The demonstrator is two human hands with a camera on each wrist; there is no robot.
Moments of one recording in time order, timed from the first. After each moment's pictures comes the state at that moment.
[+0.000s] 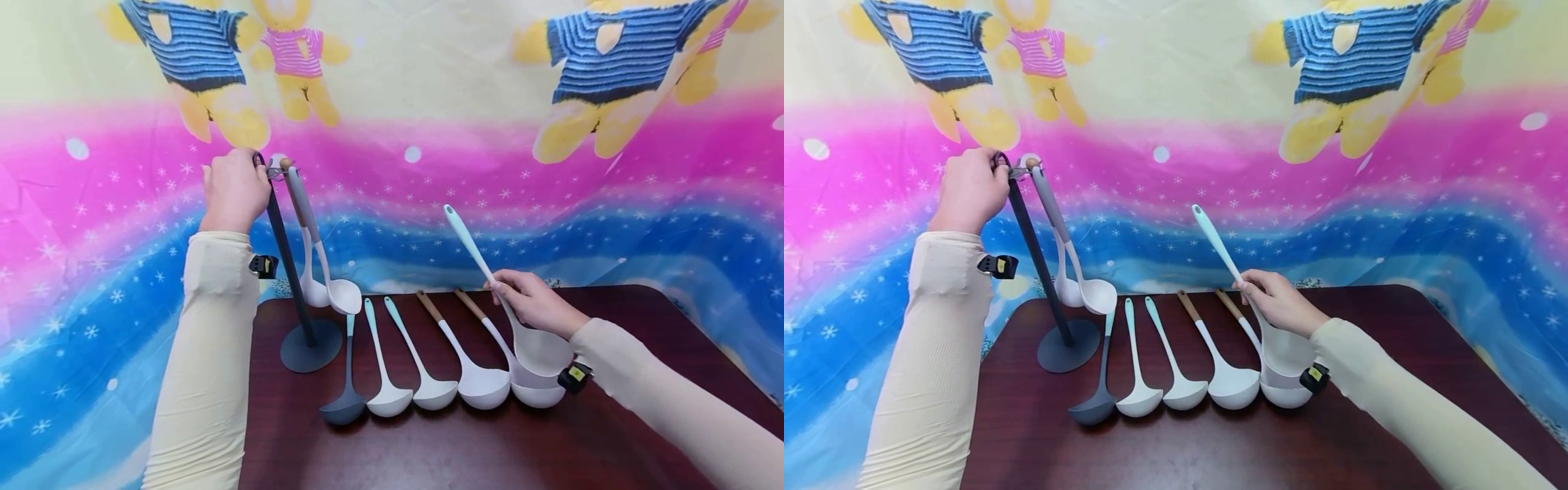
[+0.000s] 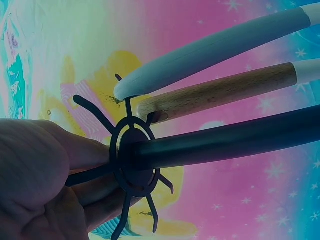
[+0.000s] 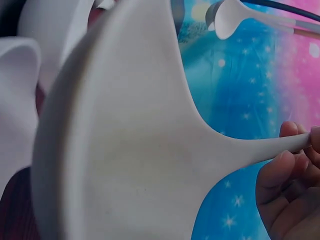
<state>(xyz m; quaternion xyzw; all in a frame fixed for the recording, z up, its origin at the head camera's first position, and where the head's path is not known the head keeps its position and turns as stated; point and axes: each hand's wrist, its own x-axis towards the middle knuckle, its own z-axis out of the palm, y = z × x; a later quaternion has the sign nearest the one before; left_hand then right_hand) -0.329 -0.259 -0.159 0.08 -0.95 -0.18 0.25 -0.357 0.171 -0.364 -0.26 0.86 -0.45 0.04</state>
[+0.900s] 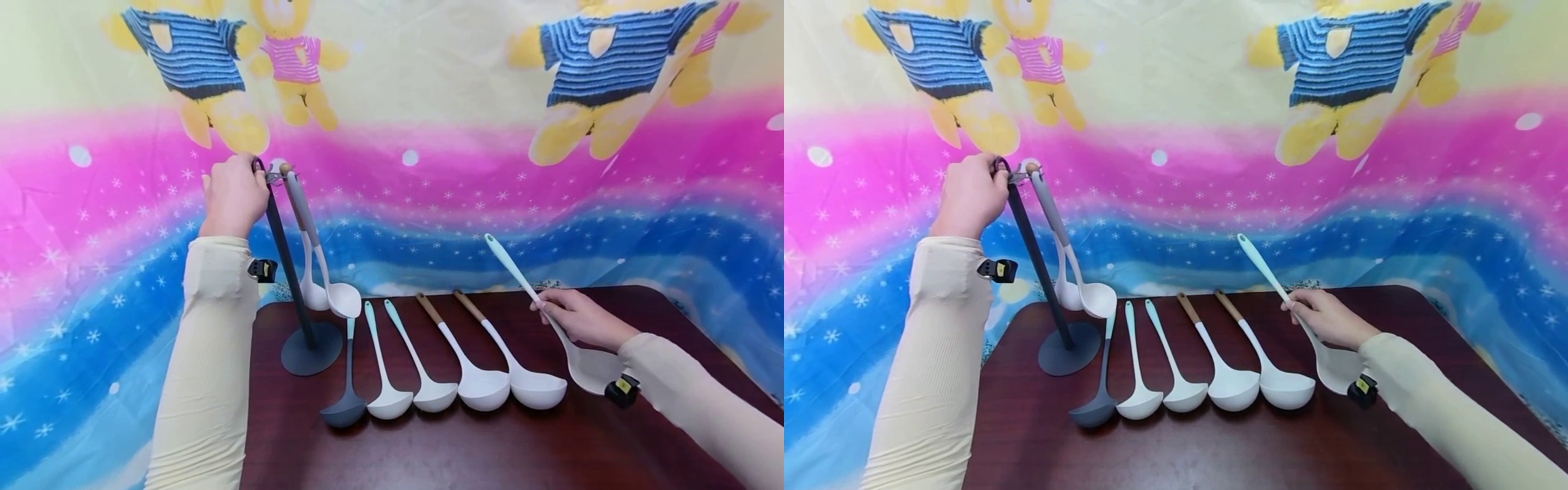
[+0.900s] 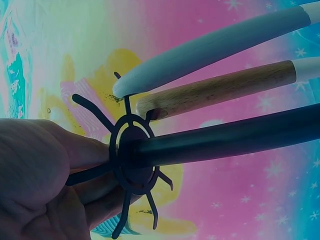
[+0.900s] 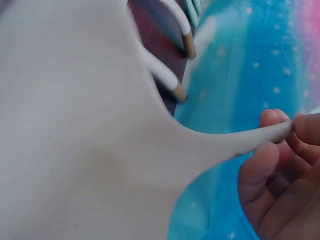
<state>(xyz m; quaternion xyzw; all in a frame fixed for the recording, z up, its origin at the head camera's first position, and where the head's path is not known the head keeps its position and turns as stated) -0.327 -0.258 -0.159 0.07 -0.95 -0.19 0.24 -0.356 0.251 -0.392 -0.21 0.90 -0.38 0.05</state>
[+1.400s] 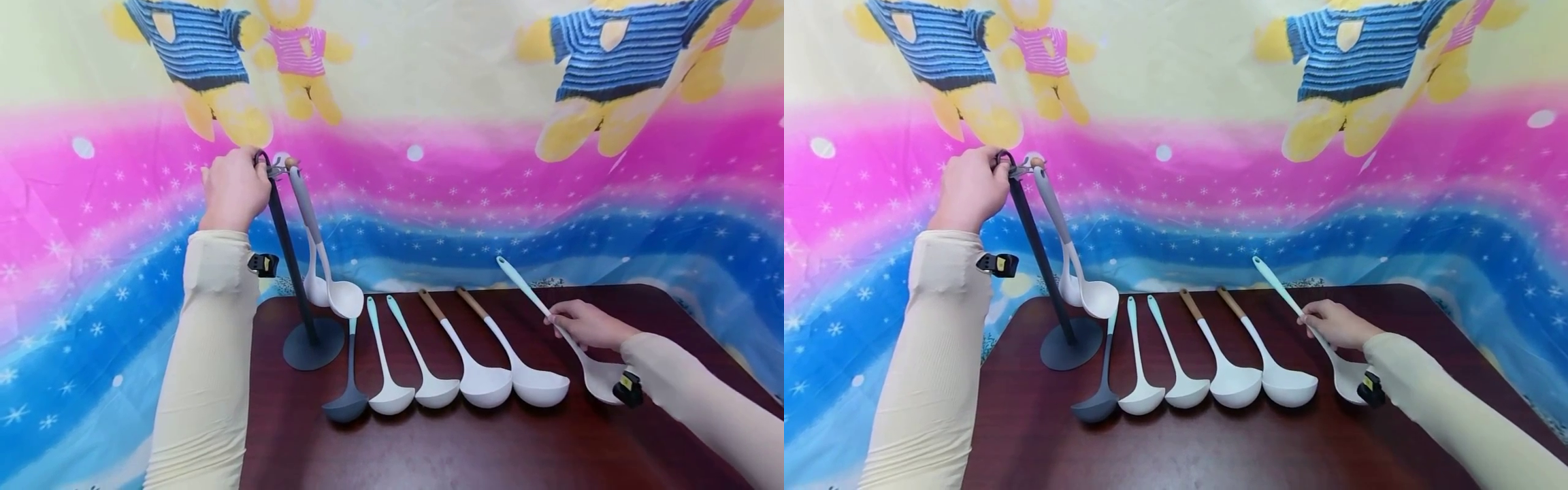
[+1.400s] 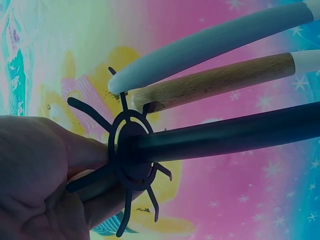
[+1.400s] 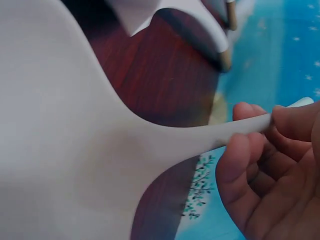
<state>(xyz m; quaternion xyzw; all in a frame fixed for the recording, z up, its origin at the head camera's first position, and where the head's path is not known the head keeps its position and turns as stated) -0.328 -0.263 -0.160 0.06 -0.95 -0.17 0.26 -0.373 0.269 -0.420 -0.17 0.91 -0.36 0.14</state>
